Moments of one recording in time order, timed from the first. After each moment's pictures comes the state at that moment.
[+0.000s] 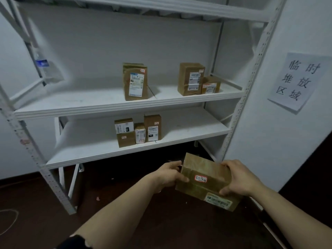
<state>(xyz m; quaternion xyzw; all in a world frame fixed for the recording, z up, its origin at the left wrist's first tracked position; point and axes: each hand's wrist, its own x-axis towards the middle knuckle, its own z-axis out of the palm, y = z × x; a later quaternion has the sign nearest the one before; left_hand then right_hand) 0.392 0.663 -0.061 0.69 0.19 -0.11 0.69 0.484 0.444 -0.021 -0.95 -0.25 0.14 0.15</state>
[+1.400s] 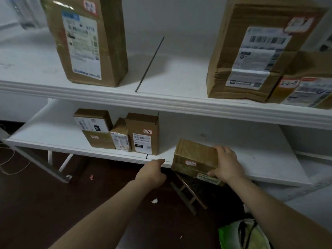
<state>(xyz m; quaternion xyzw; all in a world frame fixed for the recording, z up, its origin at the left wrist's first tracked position) 0.800 0.823 -0.203 0.80 0.47 -0.06 0.37 1.004 0.709 -0.198 -0.89 -0.41 0.17 0.10</state>
